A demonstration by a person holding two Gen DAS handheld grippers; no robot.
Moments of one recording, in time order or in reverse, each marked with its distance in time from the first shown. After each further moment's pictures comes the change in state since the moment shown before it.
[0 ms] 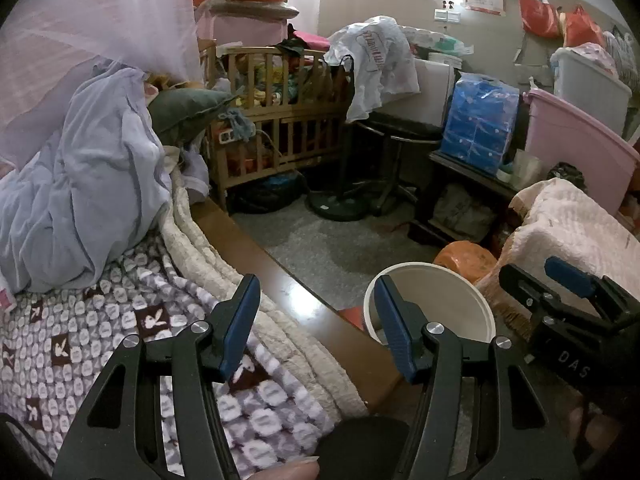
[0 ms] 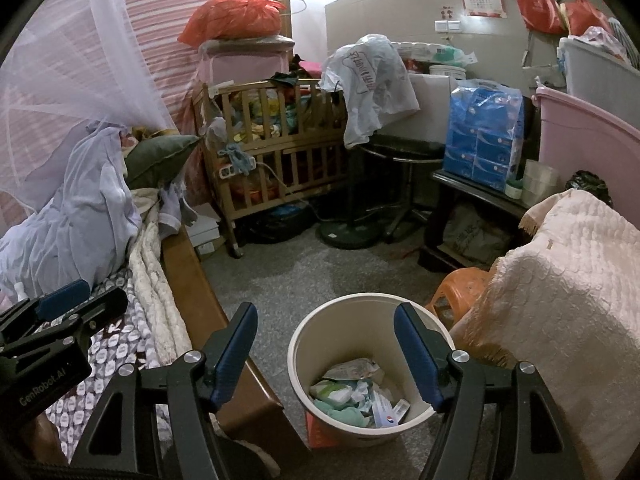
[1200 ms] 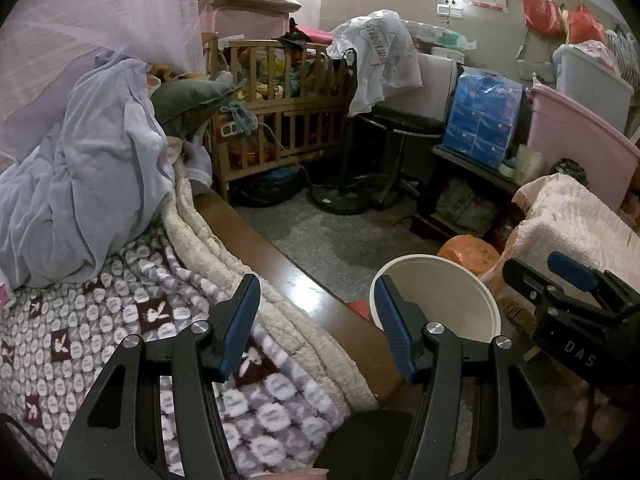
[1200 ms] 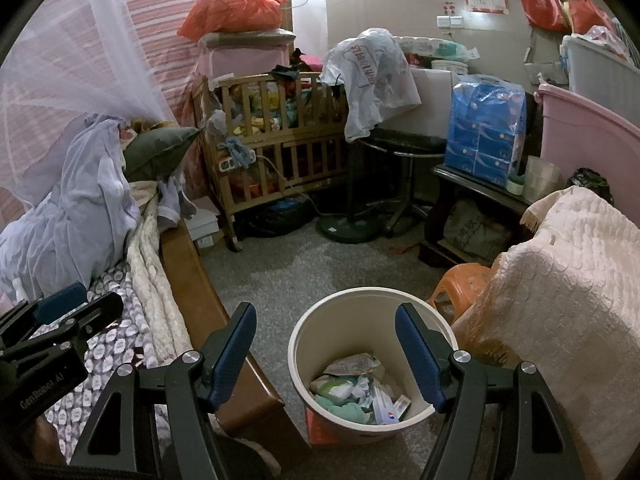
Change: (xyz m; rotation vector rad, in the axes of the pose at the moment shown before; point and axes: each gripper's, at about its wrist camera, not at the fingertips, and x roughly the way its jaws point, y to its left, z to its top) left arm 0.007 0.005 -0.012 0.000 0.012 0.004; right arm 0.002 -0.002 -0.004 -0.001 0.015 -0.001
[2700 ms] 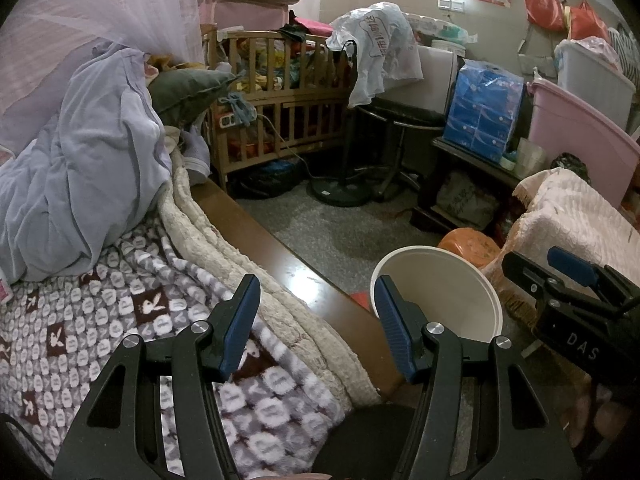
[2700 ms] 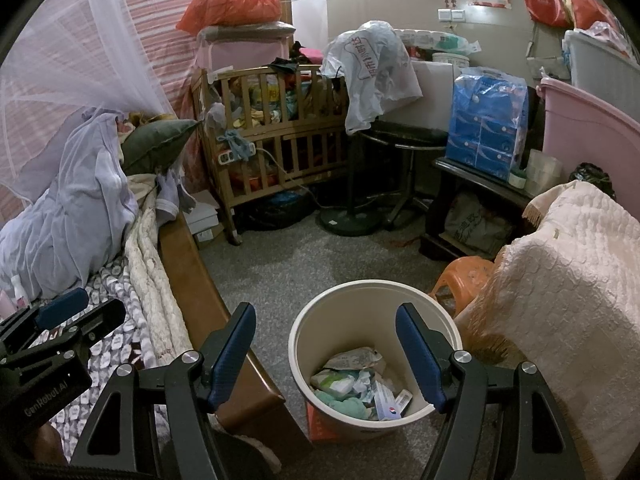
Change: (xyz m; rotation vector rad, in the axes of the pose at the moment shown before) left arm 0.006 0.001 -0.010 -0.008 0.016 0.005; right arm 0.010 0.002 -0.009 -0.003 0.018 0.001
